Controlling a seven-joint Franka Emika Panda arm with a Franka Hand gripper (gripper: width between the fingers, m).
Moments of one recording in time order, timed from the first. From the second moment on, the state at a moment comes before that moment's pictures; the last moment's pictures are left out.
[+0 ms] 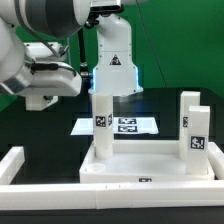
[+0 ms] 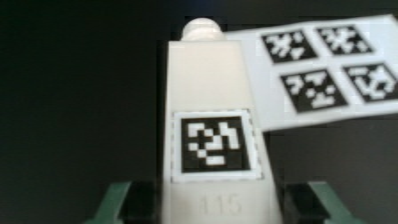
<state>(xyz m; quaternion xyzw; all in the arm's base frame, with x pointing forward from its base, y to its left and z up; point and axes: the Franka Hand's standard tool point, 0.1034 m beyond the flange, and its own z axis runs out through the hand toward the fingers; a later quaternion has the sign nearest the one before) 0.462 -0.182 0.102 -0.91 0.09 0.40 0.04</state>
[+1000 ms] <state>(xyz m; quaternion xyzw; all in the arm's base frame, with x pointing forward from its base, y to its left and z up) 0.564 -0.152 0.171 -0.99 0.06 0.09 0.00</state>
